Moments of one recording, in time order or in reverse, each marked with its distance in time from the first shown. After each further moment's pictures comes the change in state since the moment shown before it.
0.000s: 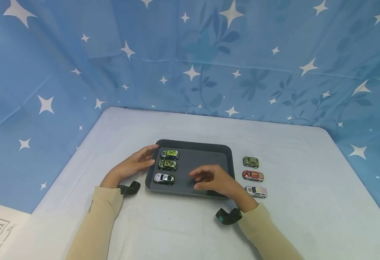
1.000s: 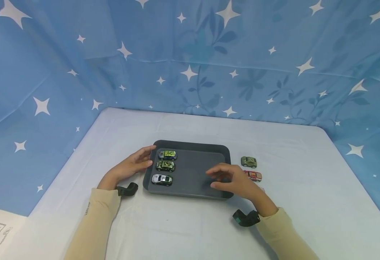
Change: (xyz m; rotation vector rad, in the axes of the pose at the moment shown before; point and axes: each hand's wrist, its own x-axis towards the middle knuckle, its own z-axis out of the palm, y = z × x) left_hand -0.001 0.000 0.000 -0.001 -0.004 -0.001; right_hand -0.040 0.004 -0.038 -0.187 0.079 -0.134
